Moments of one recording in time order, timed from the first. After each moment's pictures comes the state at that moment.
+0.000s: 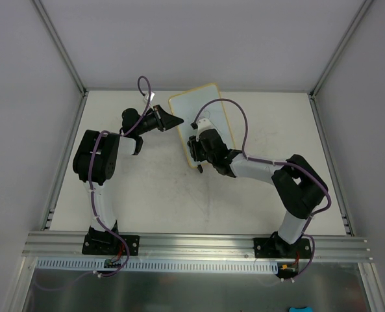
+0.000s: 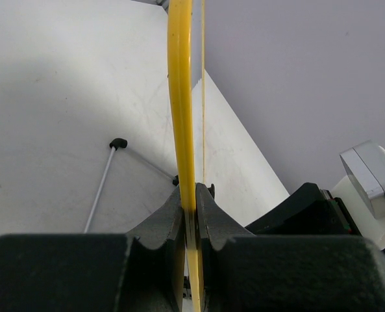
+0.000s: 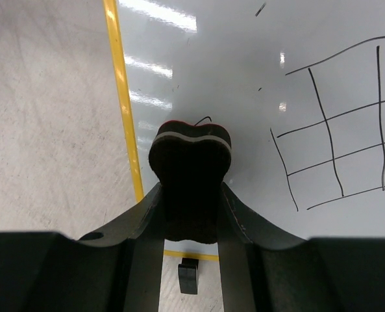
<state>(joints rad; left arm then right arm) -0.19 2.04 1.03 1.10 0.86 -0.89 0.79 1.76 1.02 0.19 0.17 0.22</state>
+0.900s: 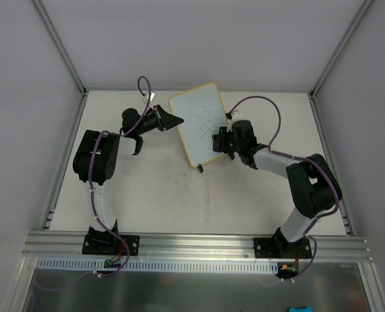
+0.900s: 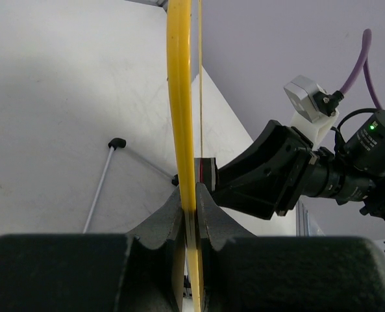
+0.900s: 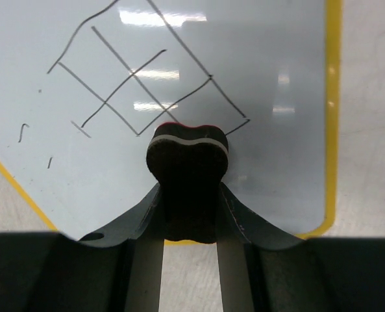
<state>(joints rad) -0.19 2.04 1.03 1.10 0.86 -0.89 0.48 1.70 0.90 0.22 -0.08 0.30</state>
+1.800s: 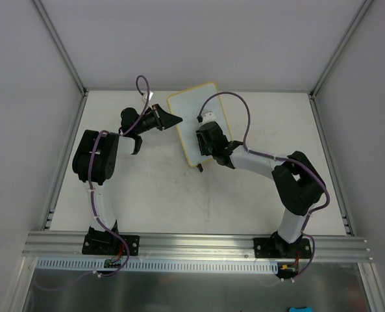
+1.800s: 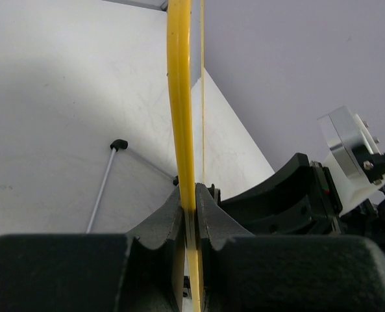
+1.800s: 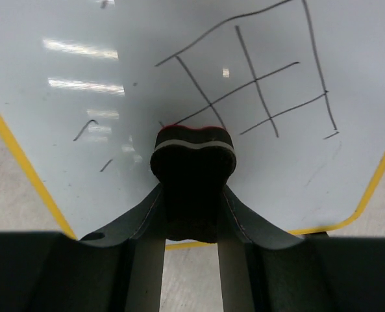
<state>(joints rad) -0.18 2.04 1.04 1.10 0.86 -0.89 0.73 1.79 1.12 -0.01 0.30 0.23</state>
